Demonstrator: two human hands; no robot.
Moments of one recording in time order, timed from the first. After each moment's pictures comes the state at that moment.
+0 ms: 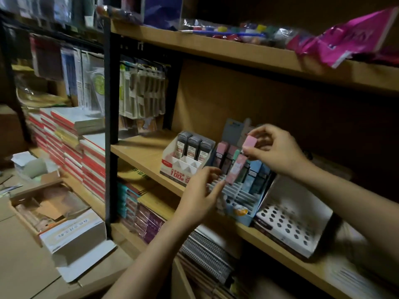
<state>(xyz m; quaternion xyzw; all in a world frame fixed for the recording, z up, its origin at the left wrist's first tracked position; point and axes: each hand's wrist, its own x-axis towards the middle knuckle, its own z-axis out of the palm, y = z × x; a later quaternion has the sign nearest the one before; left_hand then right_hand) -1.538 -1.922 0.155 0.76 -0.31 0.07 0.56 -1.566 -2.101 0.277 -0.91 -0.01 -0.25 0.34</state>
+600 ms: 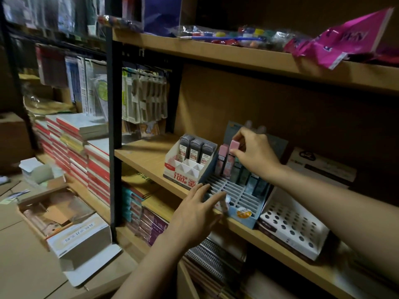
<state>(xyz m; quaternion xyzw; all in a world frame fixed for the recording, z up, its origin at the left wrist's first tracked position) -1.538 -1.904 0.119 0.89 -0.38 0.13 0.21 -1.518 -2.085 0.253 -0.95 -0.01 -0.29 0.15</state>
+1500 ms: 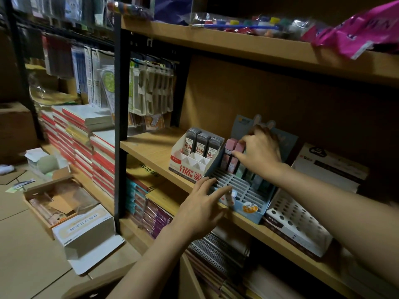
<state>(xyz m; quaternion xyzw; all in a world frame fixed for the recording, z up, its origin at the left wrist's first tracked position) -1.534 -1.905 0.112 0.87 -0.40 0.13 0.28 -1.511 -2.078 0.240 -0.96 0.09 -0.26 -0.10</state>
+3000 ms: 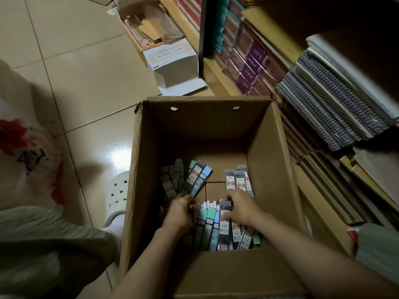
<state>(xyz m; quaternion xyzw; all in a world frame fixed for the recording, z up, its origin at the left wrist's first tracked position) -1.759 -1.791 -0.227 0.90 0.14 -0.26 0.33 -1.700 -1.980 -0.222 -0.90 -0.08 0.38 0.20</state>
